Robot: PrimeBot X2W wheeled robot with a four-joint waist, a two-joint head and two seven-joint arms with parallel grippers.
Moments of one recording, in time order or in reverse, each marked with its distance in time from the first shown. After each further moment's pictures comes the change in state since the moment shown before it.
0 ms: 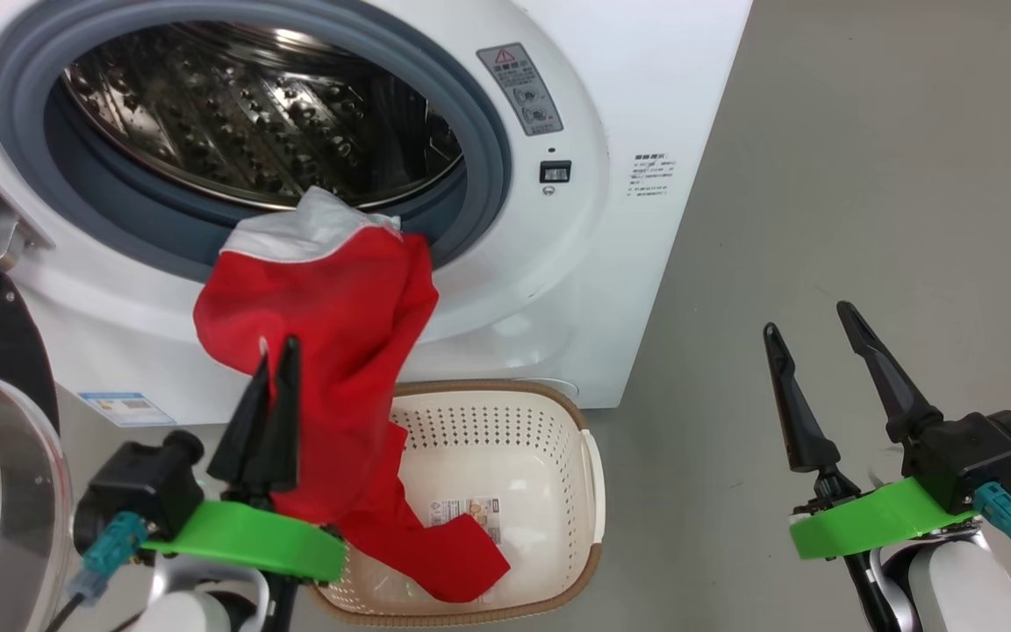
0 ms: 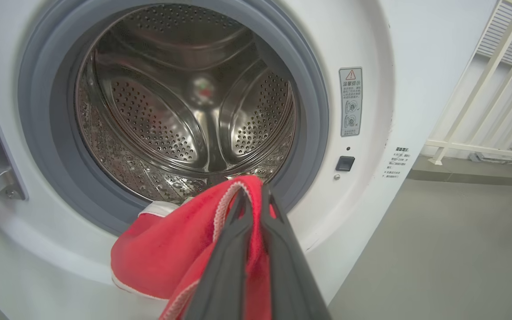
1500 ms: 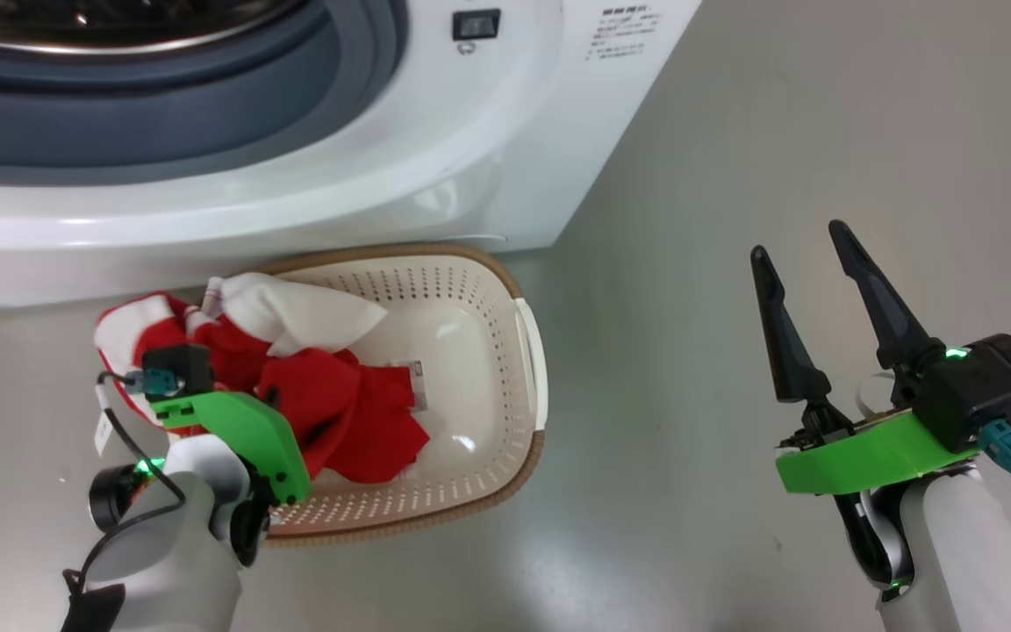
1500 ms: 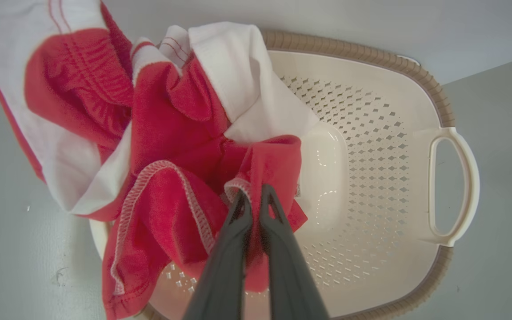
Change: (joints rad) left arm -0.547 -0.127 -0.041 1.196 -0.146 -0.188 0.132; right arm -0.125 0.000 0.029 -0.004 0.023 0.000 0.000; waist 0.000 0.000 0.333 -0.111
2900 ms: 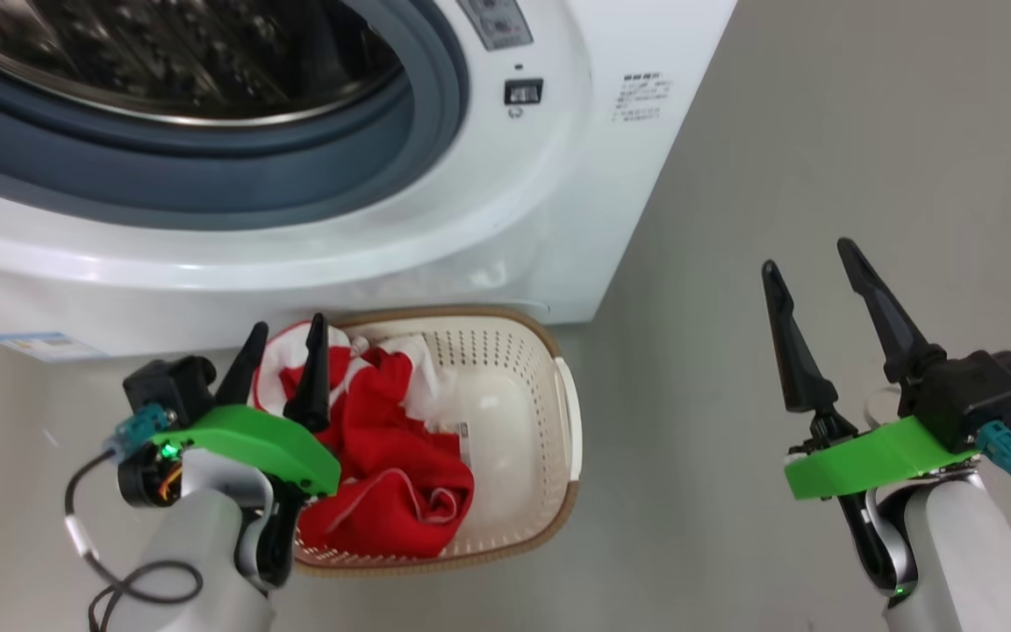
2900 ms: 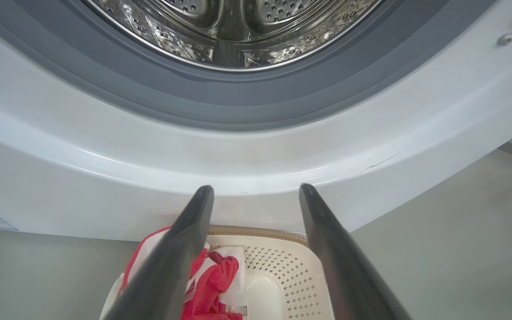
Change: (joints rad) left arm 0.203 -0.022 0.115 -0.434 0.049 -0.033 -0.214; right arm 0.000 0.000 -0.023 0.058 0.000 0.000 0.000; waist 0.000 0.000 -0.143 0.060
